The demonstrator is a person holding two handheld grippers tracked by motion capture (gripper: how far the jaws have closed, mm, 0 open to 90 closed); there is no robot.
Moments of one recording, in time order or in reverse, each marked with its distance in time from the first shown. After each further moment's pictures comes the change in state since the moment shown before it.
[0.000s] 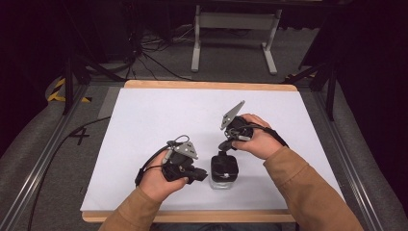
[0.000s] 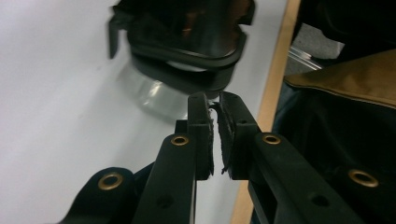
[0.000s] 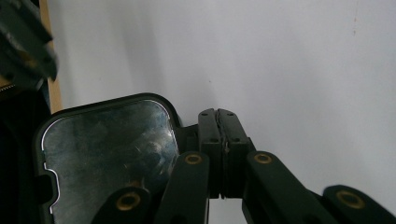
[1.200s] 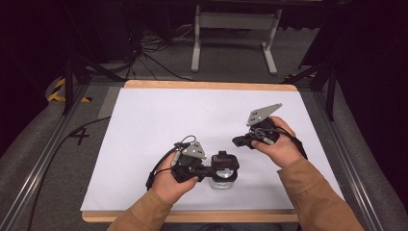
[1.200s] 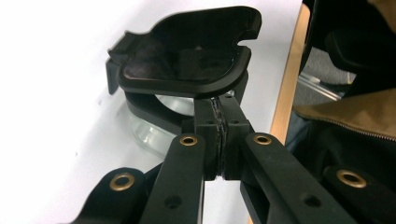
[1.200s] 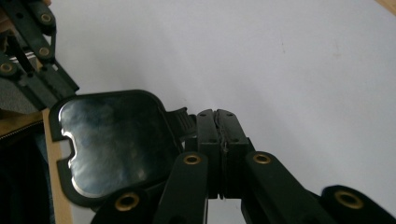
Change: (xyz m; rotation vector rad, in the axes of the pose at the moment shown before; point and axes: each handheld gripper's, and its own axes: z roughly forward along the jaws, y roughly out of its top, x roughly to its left) left arm -0.001 0.006 0.012 -0.126 0.063 -0.012; right arm 0.013 -0.049 -0.042 -0.266 -0.120 0.133
